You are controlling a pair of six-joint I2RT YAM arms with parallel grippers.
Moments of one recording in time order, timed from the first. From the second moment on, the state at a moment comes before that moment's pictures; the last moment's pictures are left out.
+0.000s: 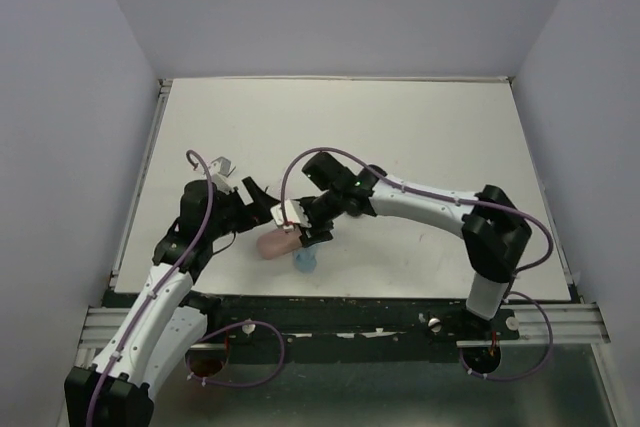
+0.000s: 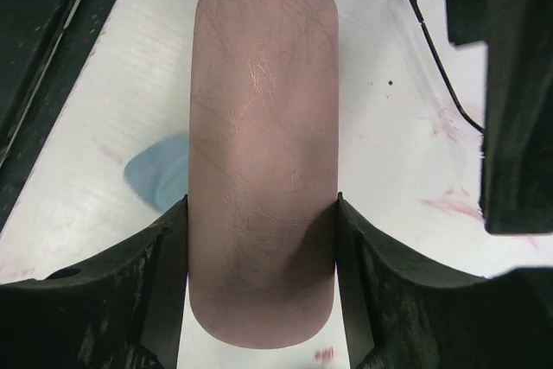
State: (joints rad) left arm -0.26 0.68 0.49 -0.36 0.22 -0.73; right arm 0.96 1.87 1.37 -0.47 -0.59 -0.94
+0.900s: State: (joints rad) left arm -0.39 1.10 0.56 0.14 0.89 -0.64; right arm 0.77 1.48 1.17 -0.59 -0.62 -1.28
